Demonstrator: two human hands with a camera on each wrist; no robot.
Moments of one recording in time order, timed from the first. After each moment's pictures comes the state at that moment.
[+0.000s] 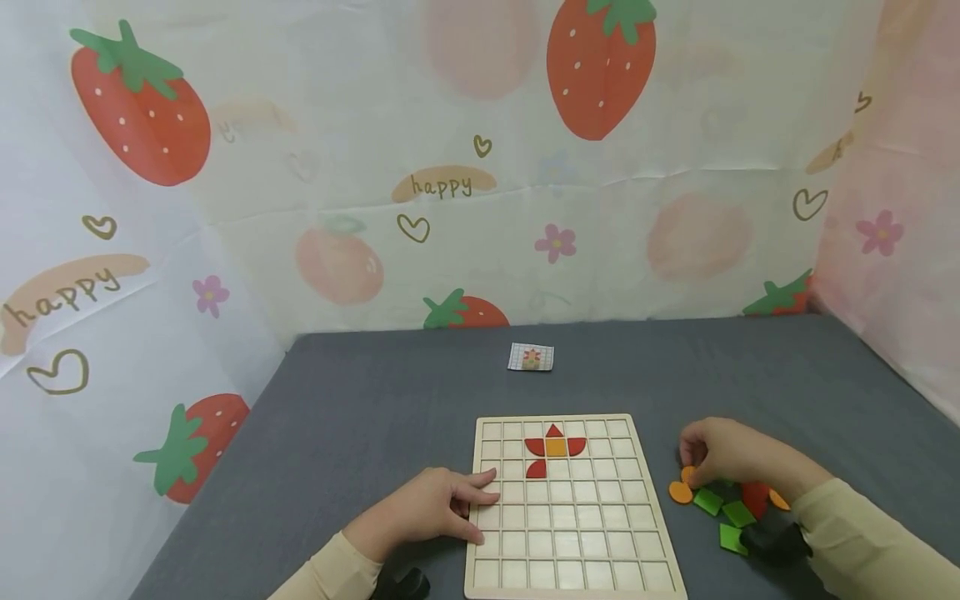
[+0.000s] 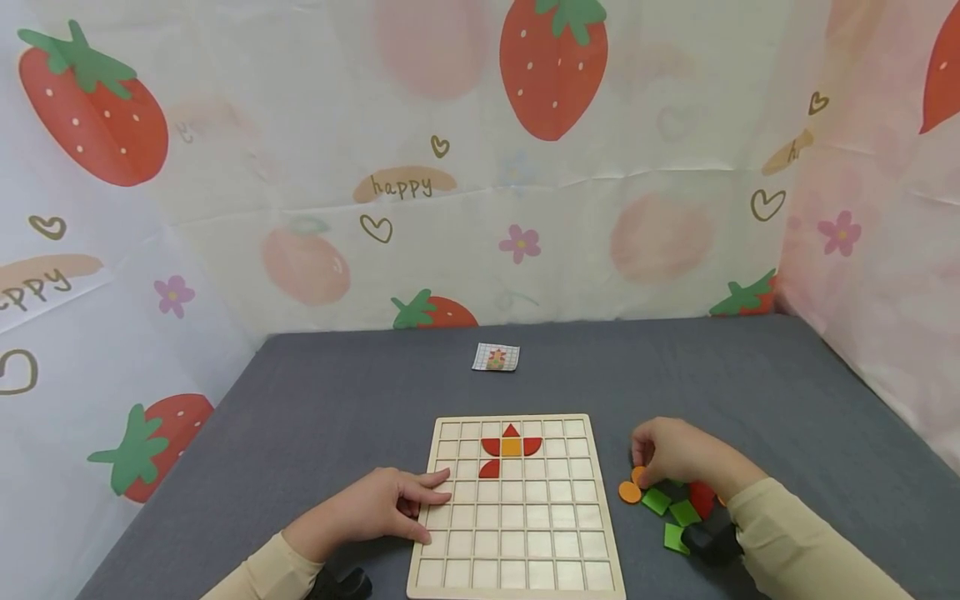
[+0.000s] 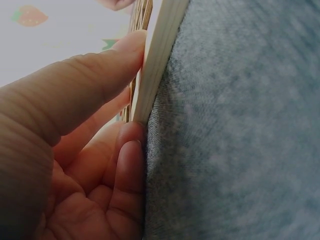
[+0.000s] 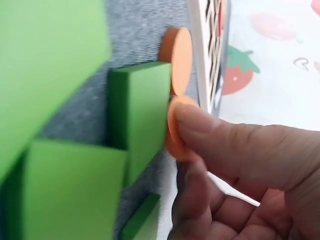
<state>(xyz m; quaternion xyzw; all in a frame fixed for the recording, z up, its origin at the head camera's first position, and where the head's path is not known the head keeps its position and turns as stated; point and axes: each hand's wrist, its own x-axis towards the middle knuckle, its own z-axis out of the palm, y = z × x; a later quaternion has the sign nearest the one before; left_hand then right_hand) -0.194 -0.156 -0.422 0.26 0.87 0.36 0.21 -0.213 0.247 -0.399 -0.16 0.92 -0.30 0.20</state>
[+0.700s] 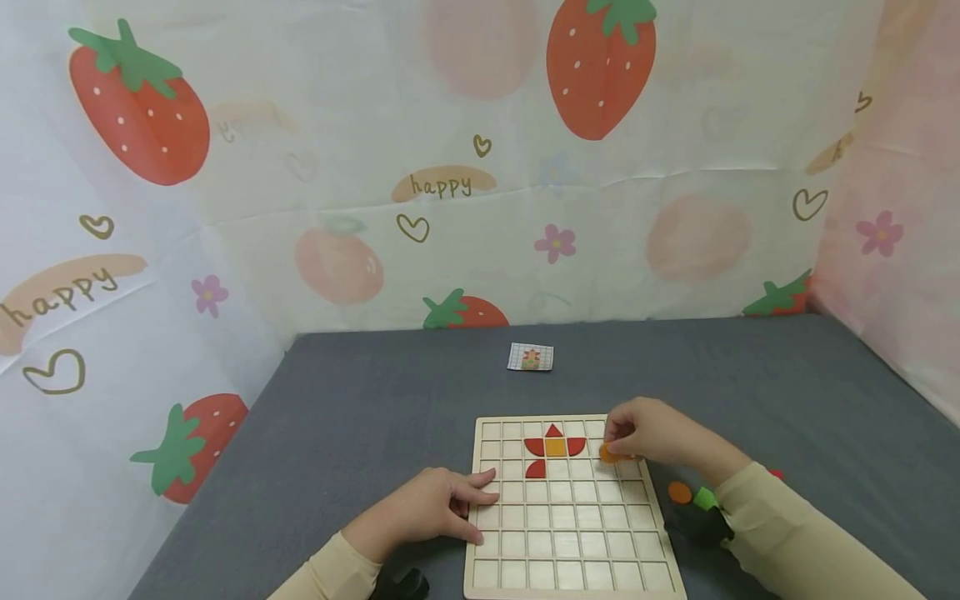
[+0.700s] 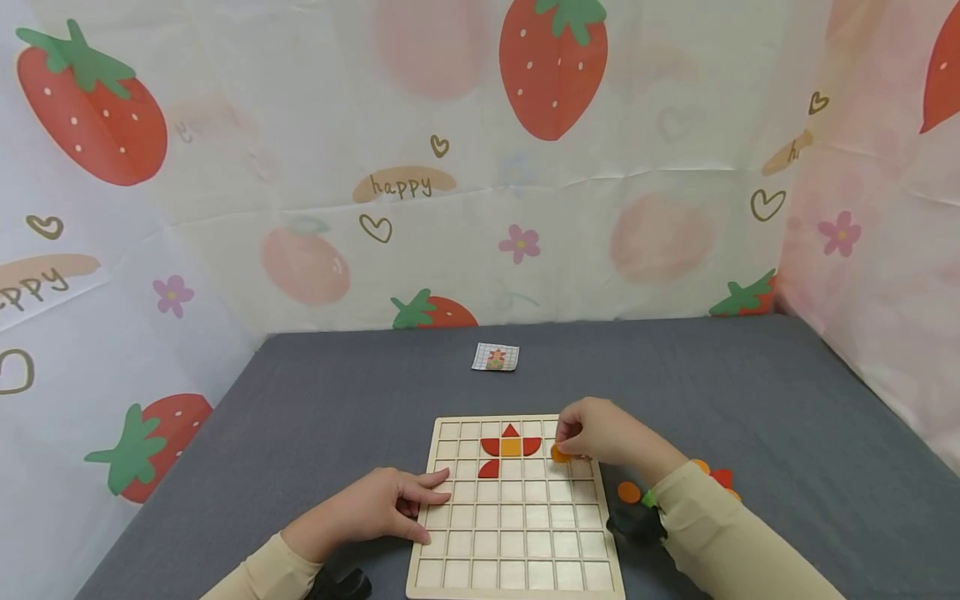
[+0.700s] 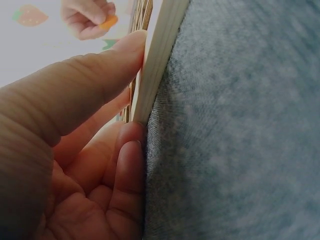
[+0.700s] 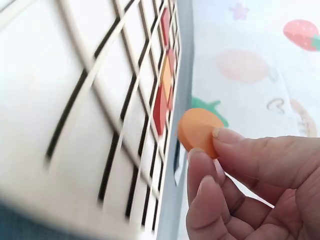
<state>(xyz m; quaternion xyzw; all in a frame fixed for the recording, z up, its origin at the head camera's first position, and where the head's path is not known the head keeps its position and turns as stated) -0.193 -0.156 -0.420 0.27 0.87 0.35 0.21 -0.228 0.171 -0.387 -0.18 0.90 -0.36 0.15</state>
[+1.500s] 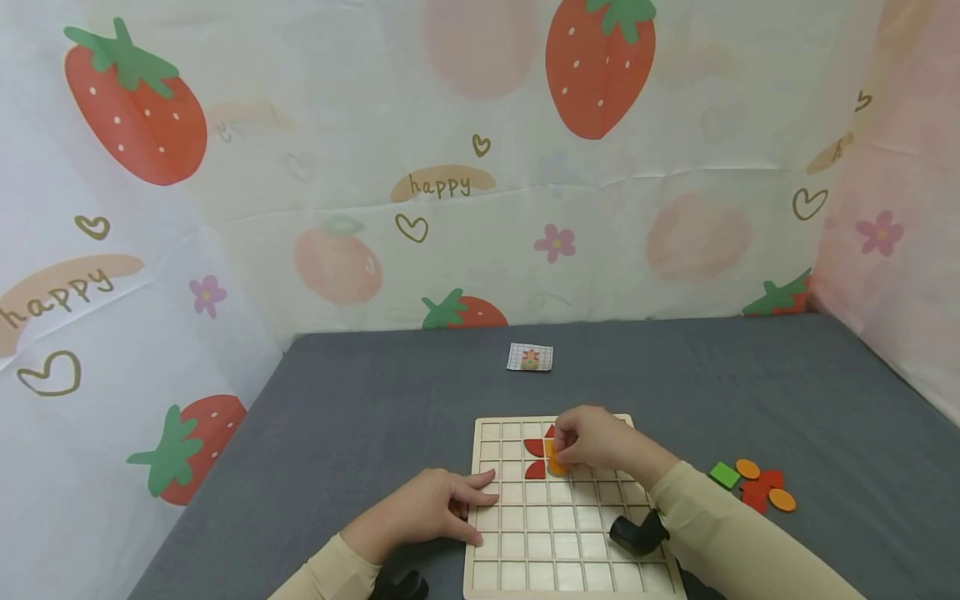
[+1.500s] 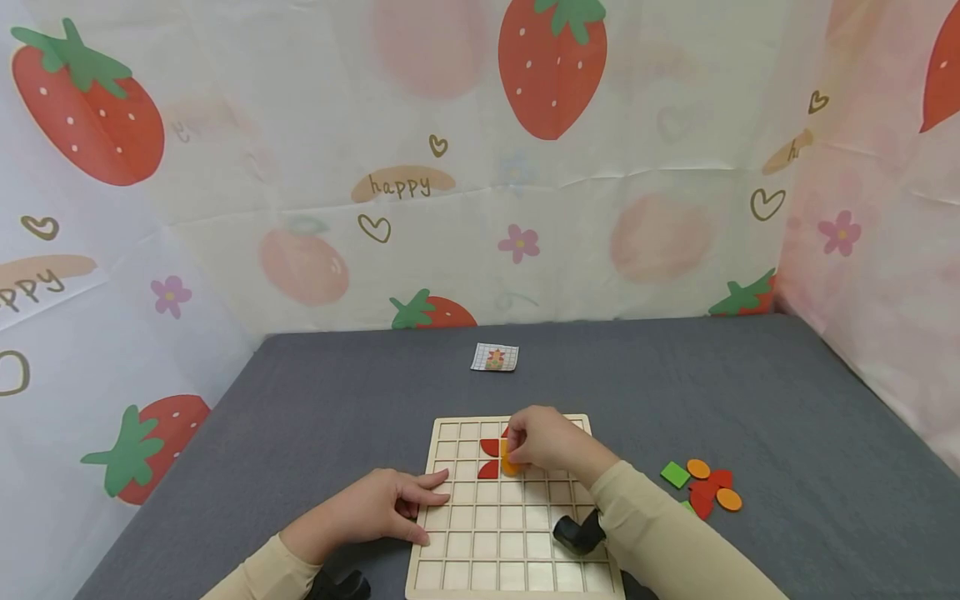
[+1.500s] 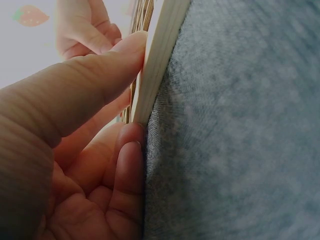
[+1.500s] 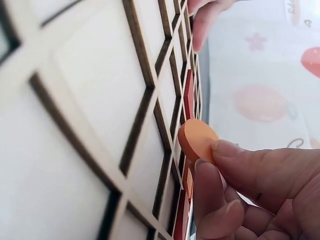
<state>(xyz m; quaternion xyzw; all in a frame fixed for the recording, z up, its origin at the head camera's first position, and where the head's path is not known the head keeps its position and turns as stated) -0.194 -0.155 -0.421 0.26 0.87 0.36 0.22 -0.236 0.108 -0.404 -0.19 0.91 -0.35 0.12</state>
